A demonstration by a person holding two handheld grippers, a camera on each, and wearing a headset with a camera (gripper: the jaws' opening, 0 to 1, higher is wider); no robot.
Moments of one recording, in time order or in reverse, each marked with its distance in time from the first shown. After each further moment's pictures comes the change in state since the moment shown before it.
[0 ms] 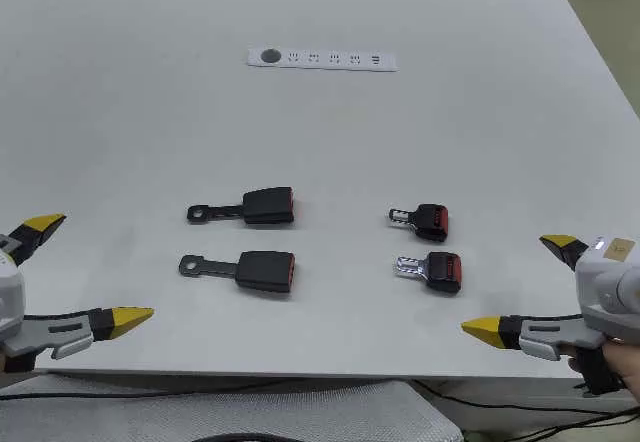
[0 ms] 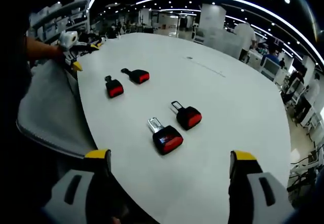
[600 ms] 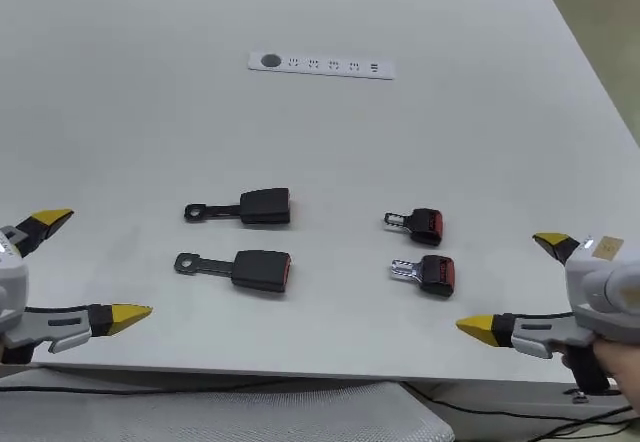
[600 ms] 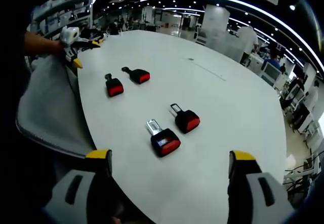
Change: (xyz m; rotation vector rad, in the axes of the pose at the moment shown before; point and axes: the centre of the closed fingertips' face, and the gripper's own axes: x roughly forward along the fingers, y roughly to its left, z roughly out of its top) left arm 0.000 -0.002 0.002 0.017 -0.009 -0.010; right arm -0.001 -0.004 -0.003 -0.035 0.017 -0.011
